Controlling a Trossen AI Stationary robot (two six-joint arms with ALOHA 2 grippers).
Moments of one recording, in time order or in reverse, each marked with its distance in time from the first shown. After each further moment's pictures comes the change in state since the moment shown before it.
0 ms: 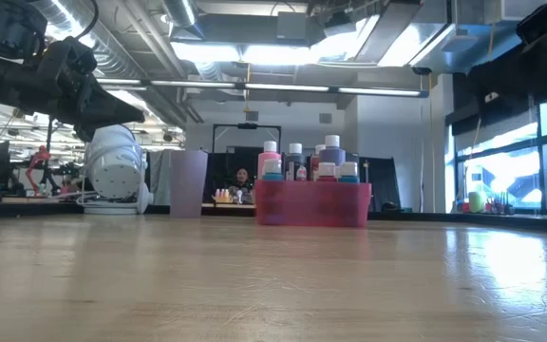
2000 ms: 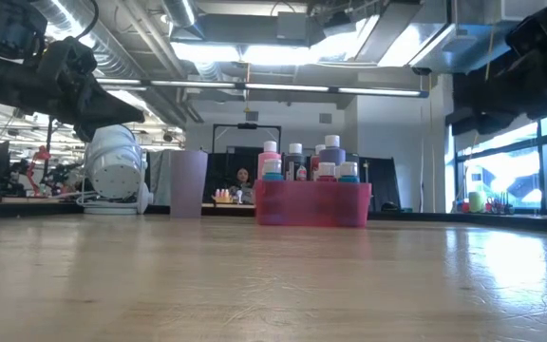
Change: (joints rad) left arm 0.000 0.000 0.000 -0.001 0.001 0.000; right arm 0.204 0.466 -0.053 0.431 0.289 0.022
